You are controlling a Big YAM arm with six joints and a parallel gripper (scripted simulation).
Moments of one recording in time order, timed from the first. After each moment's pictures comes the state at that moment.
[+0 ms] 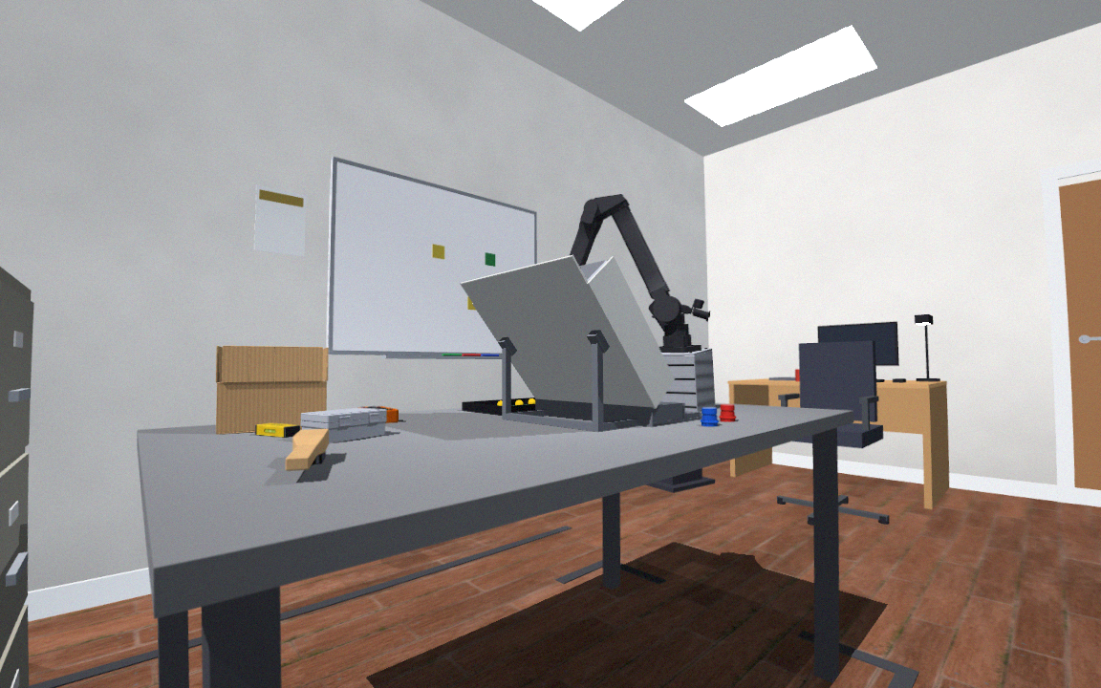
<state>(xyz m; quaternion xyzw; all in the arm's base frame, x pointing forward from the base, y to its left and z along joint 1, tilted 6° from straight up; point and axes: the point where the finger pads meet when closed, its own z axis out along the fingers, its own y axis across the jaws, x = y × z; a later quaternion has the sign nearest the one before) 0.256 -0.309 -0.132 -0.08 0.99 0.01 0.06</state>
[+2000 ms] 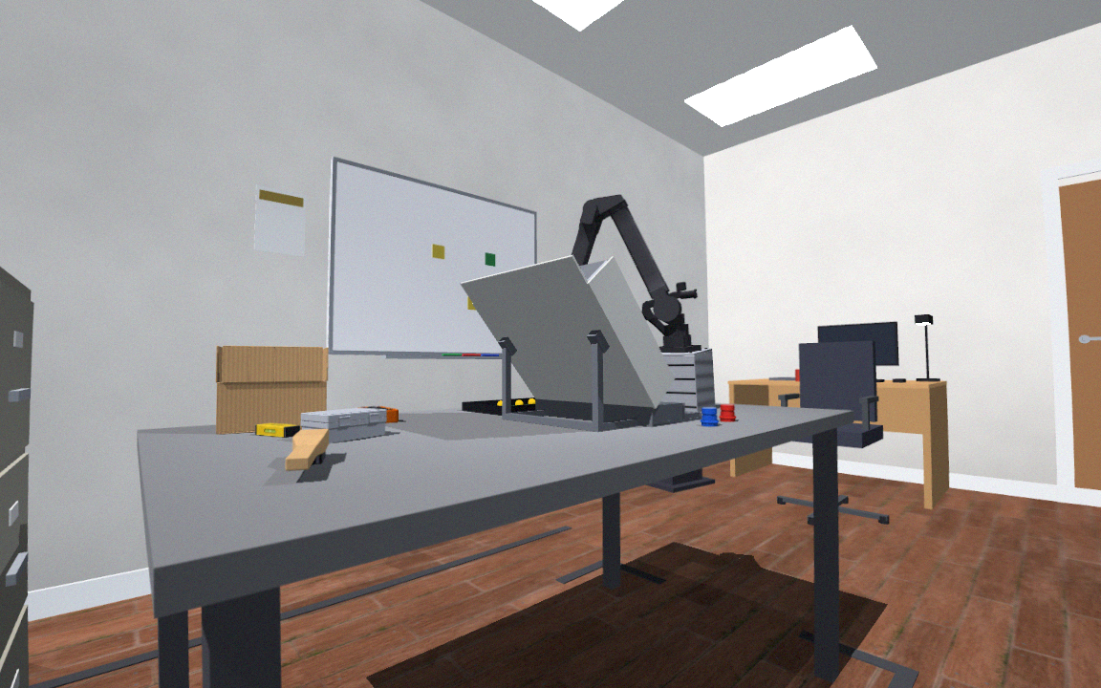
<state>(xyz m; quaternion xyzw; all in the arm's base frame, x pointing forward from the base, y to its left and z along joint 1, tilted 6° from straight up) 0.257 -0.302 -0.141 -0.08 0.99 -0.01 0.07</state>
